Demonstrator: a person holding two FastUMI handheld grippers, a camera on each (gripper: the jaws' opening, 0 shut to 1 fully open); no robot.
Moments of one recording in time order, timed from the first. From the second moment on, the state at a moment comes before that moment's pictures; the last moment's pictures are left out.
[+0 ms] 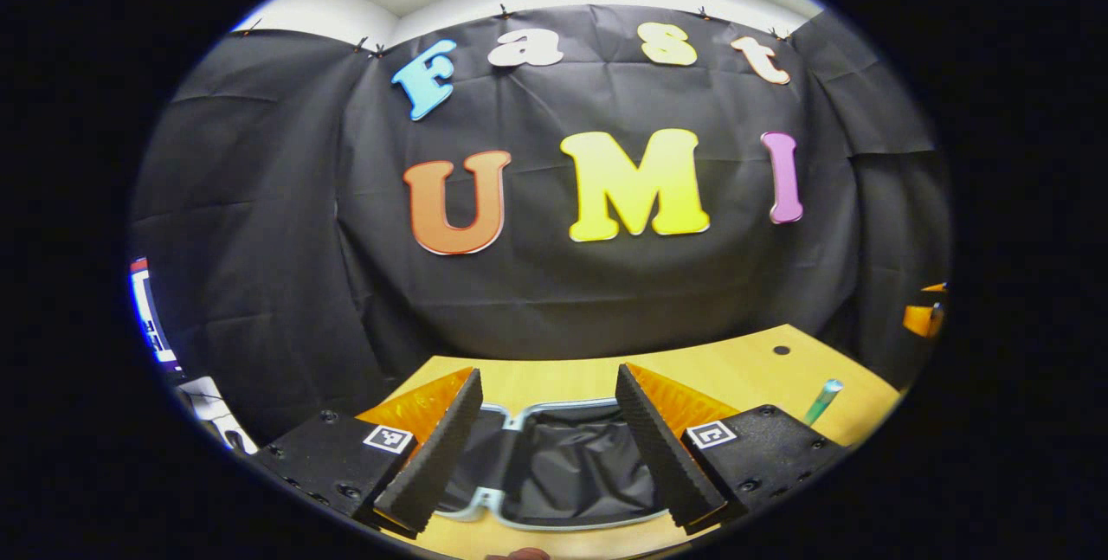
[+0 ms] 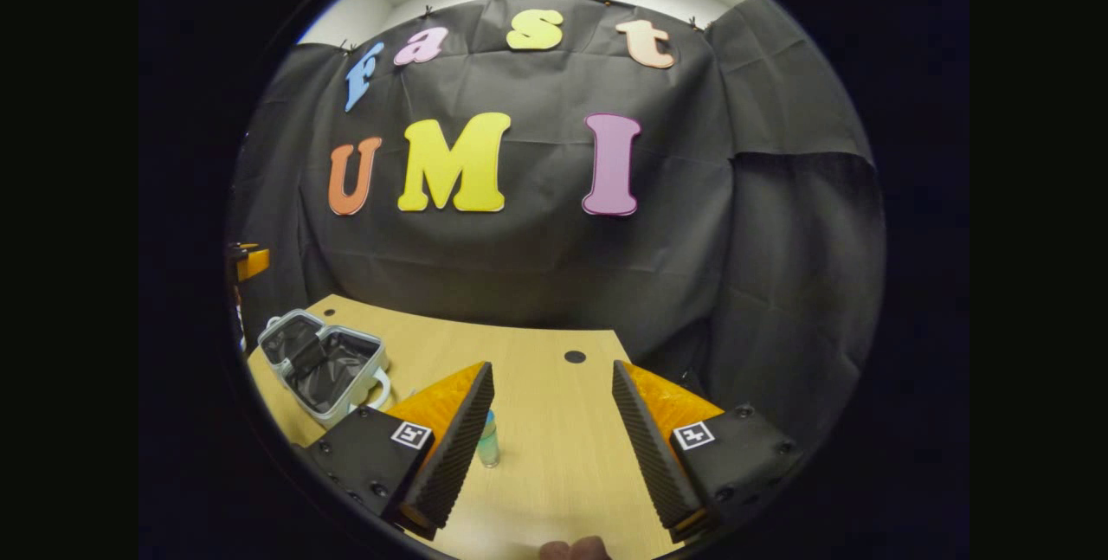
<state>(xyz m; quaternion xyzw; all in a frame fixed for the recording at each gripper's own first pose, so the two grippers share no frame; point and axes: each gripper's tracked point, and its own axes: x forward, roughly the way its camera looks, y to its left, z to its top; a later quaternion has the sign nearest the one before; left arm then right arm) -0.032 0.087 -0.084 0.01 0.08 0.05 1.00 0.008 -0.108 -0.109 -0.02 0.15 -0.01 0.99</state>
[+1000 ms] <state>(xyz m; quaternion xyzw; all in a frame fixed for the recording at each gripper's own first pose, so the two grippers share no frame) -0.031 -0.152 -0.312 -0.06 0.30 -0.12 0.94 -0.048 -0.153 -0.217 -0.02 0.29 0.04 0.96</state>
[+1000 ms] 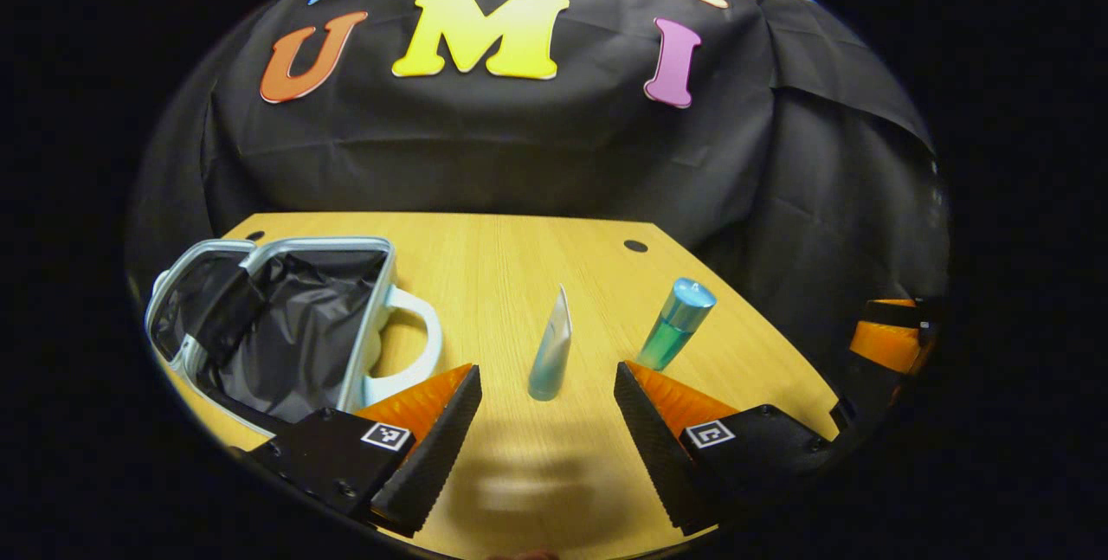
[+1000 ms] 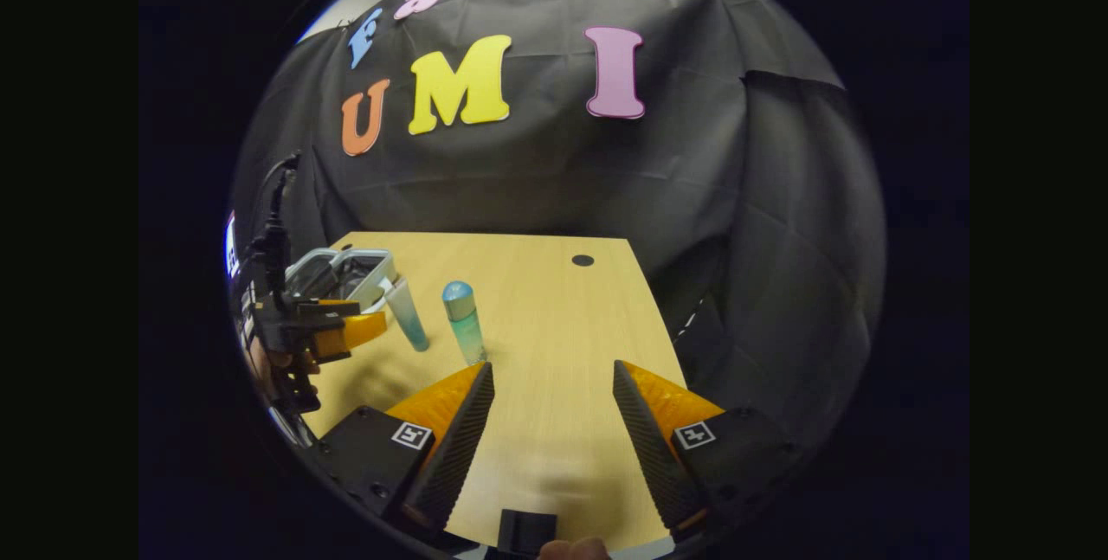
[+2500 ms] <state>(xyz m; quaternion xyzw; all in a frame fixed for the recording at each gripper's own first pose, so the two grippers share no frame) -0.017 -0.145 -0.288 -0.09 0.35 -0.14 0.92 0.014 -0.043 -0.308 0.00 0.34 0.11 0.93</state>
